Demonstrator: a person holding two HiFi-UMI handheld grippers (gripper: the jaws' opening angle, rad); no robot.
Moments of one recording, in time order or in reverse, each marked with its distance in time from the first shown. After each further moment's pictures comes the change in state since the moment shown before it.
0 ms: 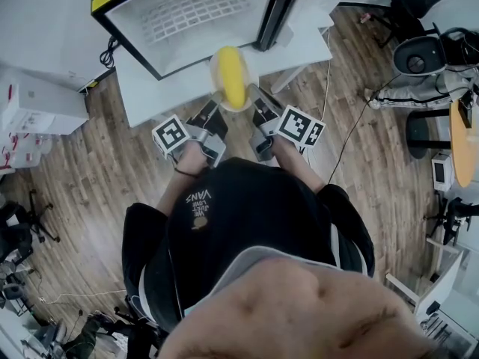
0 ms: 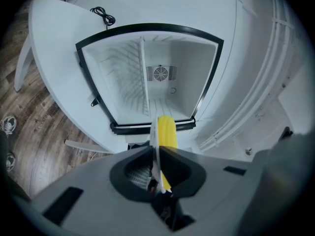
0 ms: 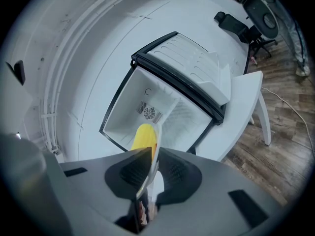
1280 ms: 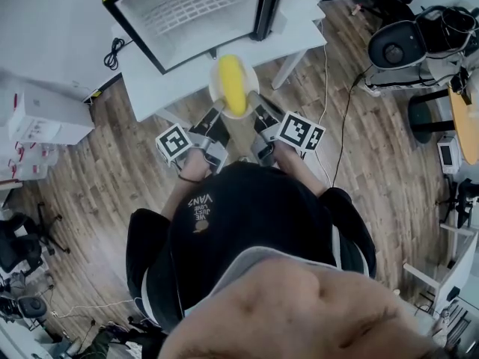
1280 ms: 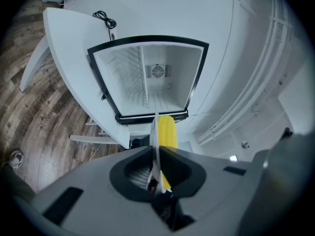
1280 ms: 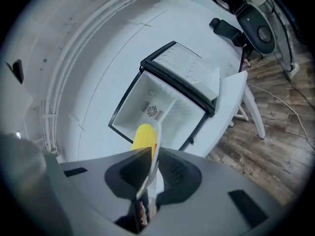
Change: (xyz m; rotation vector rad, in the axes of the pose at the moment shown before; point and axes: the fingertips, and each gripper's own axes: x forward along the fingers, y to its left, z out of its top) left arm -0.066 -0.003 -0.052 0.023 0.061 -0.010; right arm -0.064 0.018 -0.061 0.013 -0.059 -0.018
